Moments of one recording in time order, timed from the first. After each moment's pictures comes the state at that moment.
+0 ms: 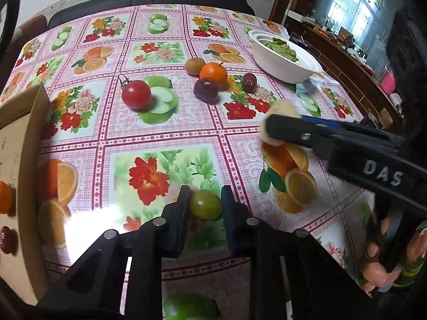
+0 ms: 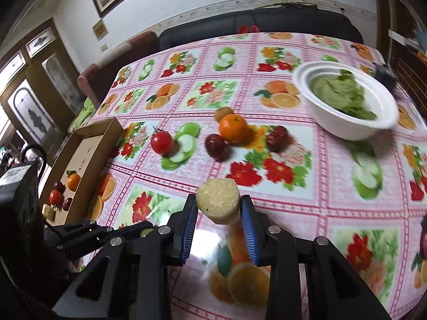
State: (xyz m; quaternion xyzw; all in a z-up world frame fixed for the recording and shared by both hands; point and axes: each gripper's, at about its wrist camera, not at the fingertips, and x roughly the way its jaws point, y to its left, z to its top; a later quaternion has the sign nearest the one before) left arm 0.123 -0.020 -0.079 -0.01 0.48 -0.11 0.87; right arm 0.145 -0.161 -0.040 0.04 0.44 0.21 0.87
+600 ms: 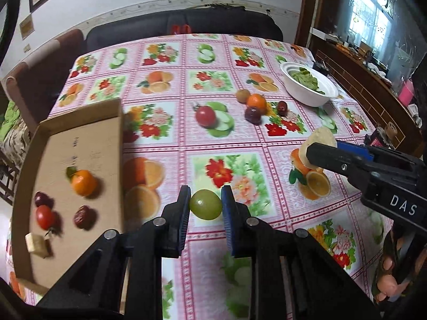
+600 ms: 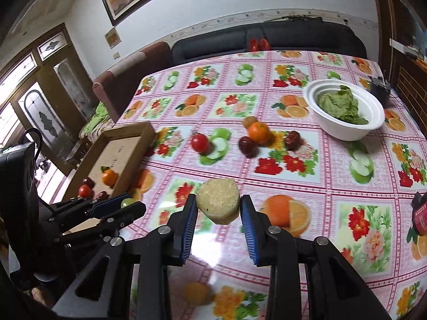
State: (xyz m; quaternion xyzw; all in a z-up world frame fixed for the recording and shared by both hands) left arm 0.071 0.031 -0.025 0.00 0.43 -0.02 0.90; right arm 0.085 -0.146 0.003 0.04 0.41 0.24 0.88
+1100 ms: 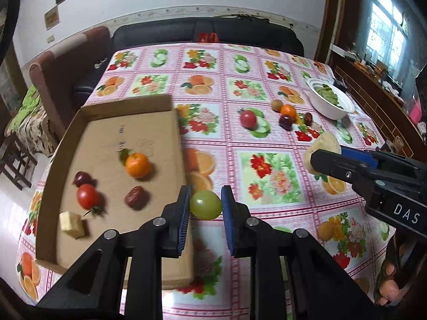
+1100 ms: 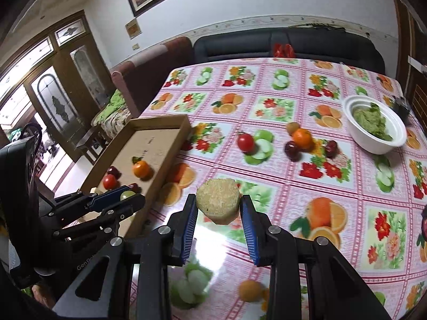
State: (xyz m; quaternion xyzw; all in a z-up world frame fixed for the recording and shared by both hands) left arm 0.034 0.085 -0.013 -0.02 0.41 0.03 0.91; right arm 0.058 -0.089 0.020 0.01 0.40 0.28 0.87
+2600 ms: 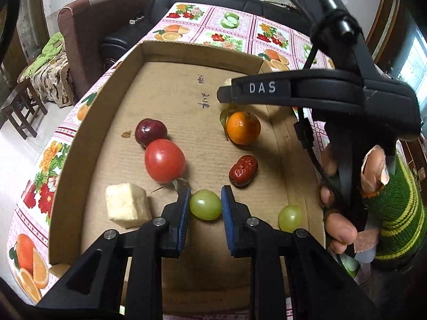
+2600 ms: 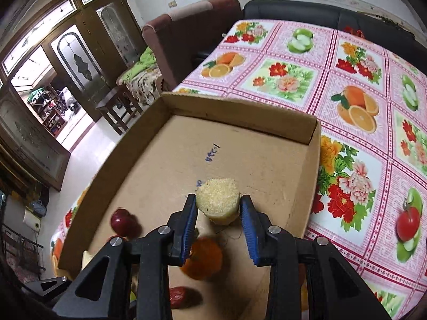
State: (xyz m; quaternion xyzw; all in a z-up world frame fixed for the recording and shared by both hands) left arm 0.037 0.200 -0.070 -0.11 0.47 0.09 0.87; right arm 0.161 0.147 -0.051 -0.06 0.46 0.37 0.80
